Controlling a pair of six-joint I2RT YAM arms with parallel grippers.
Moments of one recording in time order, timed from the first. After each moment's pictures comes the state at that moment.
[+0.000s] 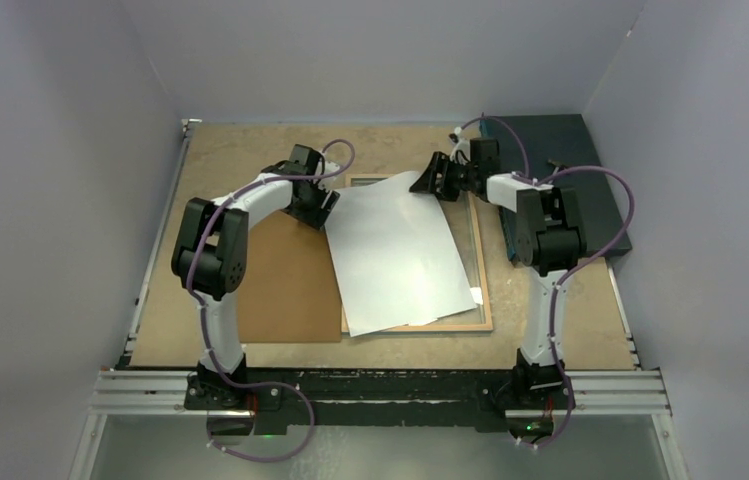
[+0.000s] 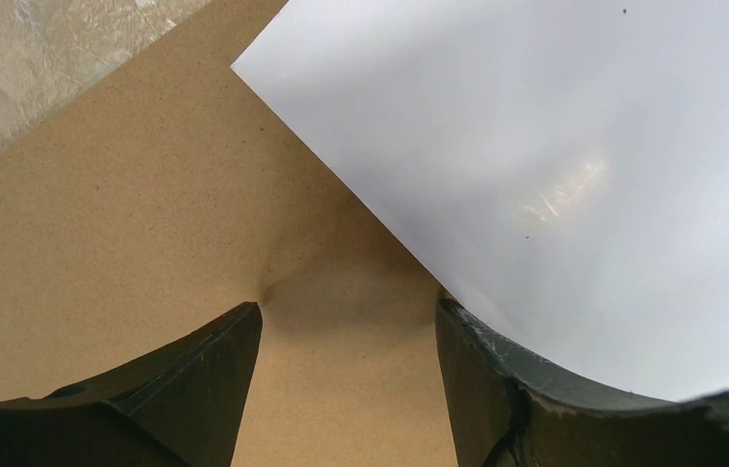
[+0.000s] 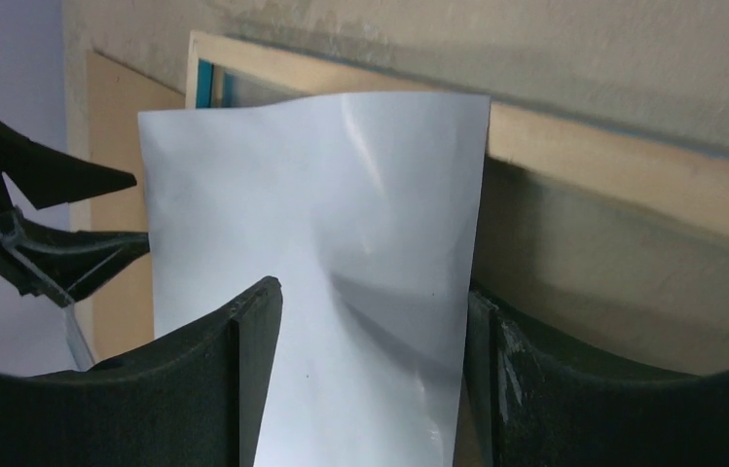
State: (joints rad) left arm -0.32 2.00 1.42 -0.54 0.00 0.17; right arm 0.15 2.21 1.50 -0.01 -0.69 0.44
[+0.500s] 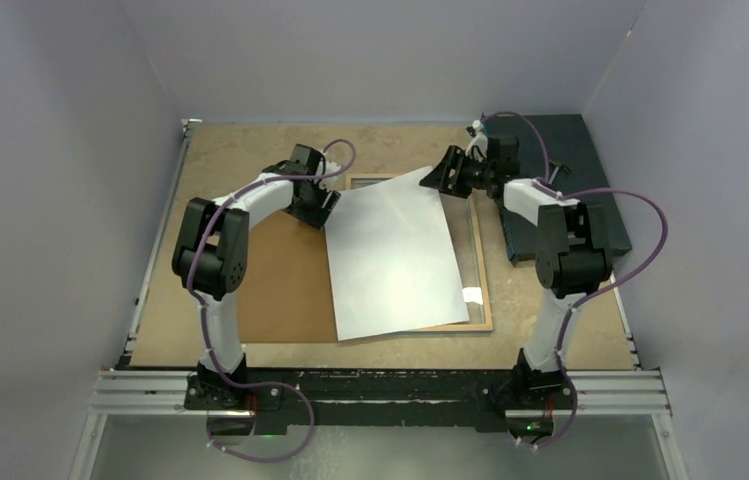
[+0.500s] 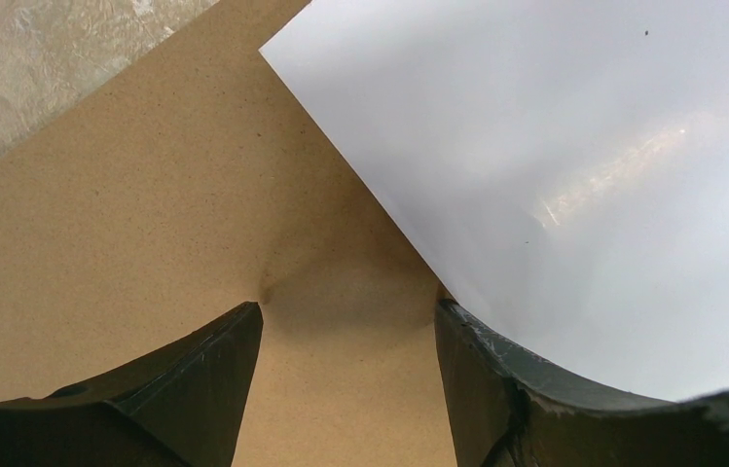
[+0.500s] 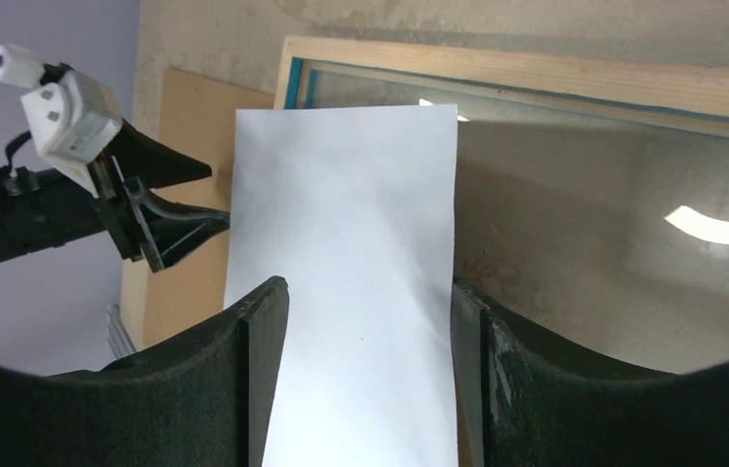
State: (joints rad) left arm -0.32 2.00 1.42 -0.54 0.00 0.17; right arm 0.12 1.97 1.31 0.03 -0.70 0.50
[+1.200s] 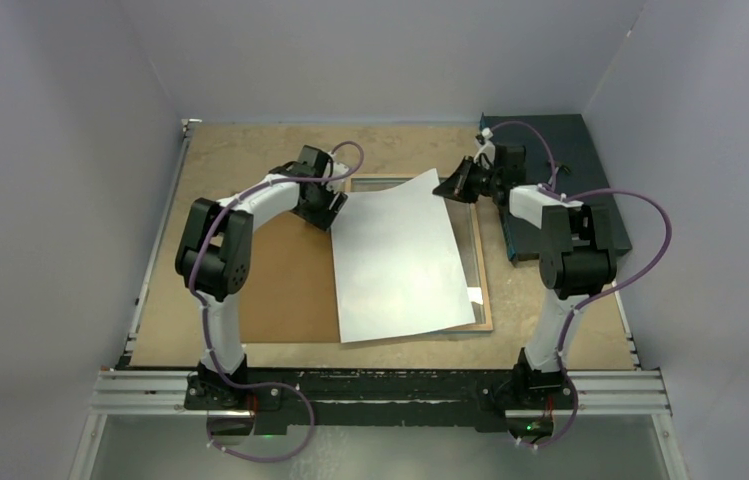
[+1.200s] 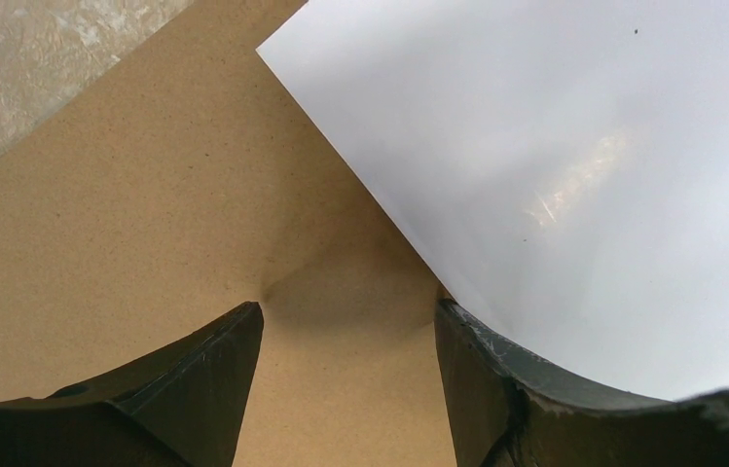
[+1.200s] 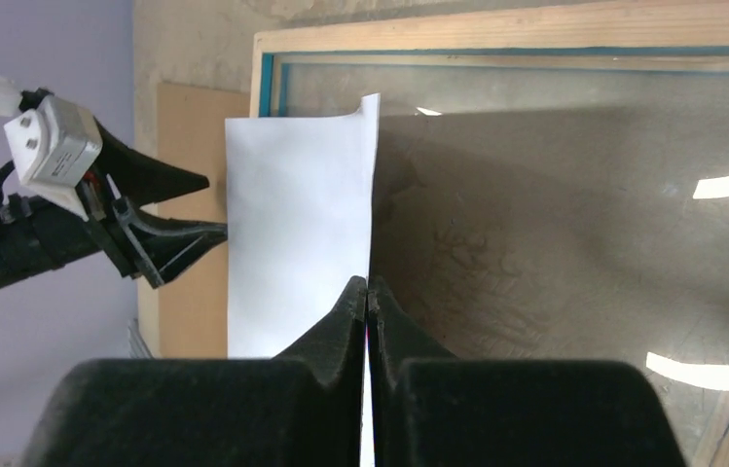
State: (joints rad) left arm -0.36 2.00 1.42 -0.53 0.00 0.17; right arm 0.08 1.94 1.22 0.07 -0.72 0.57
